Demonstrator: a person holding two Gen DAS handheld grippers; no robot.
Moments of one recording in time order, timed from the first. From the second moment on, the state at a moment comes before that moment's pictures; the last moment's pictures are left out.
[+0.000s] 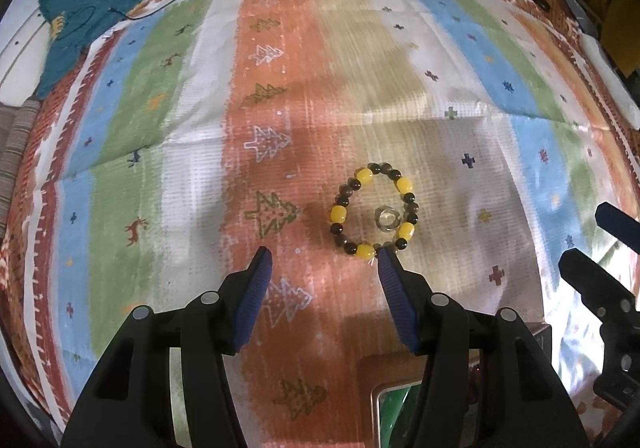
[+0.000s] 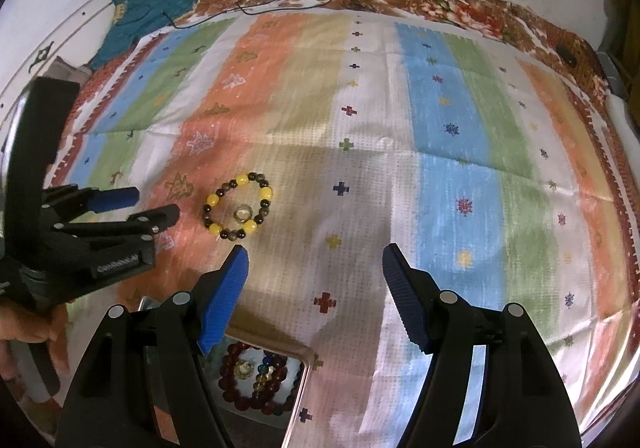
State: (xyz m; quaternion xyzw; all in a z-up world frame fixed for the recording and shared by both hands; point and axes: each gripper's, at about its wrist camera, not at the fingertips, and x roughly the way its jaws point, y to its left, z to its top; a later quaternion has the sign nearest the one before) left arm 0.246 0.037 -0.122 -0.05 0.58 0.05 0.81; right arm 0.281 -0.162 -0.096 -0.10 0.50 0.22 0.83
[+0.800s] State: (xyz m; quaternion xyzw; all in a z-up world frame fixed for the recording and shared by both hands) left arm 0.287 0.037 -0.176 -0.04 0.61 0.06 0.79; right arm 0.312 -0.152 -0.124 -0.11 0.53 0.21 0.82
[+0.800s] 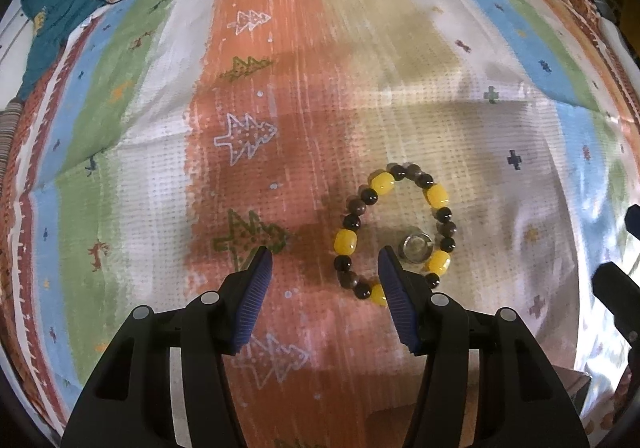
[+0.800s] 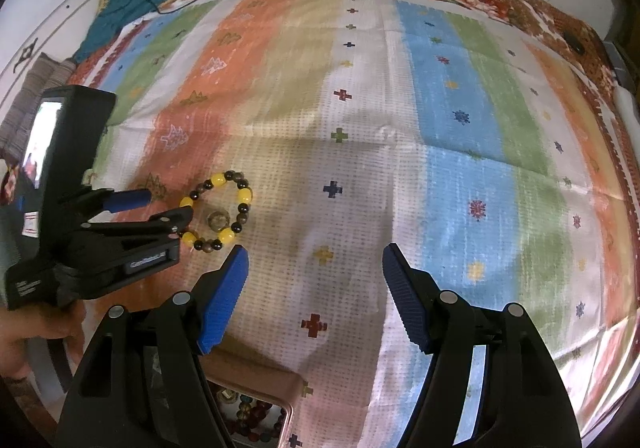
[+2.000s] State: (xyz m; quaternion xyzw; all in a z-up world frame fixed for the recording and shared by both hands) left arm 0.283 0.020 -0.112 -0.07 0.57 -0.02 0.82; right arm 0.314 -0.146 -0.138 -0.12 0.54 0.21 0.81
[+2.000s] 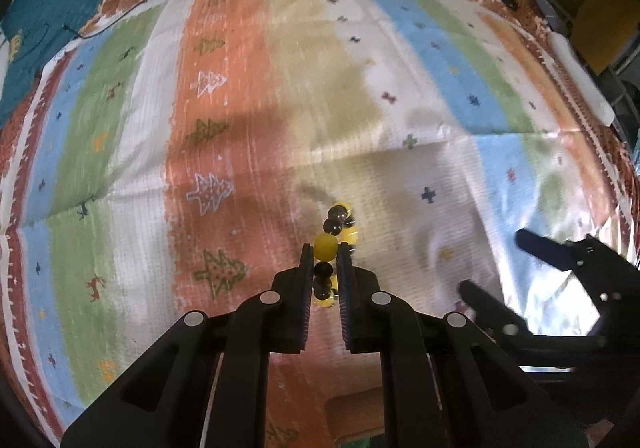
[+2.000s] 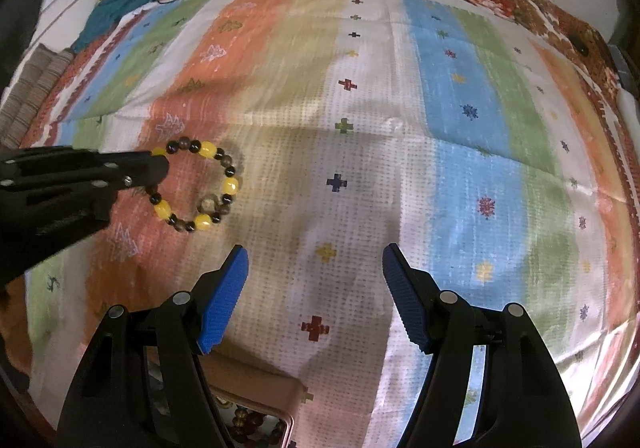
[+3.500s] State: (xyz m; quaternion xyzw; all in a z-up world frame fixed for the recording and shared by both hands) left arm 0.267 0.111 -0.035 -0.15 0.50 0.01 0.85; right arm 0.325 -0.038 -0.169 -0.19 0.54 0.30 0.76
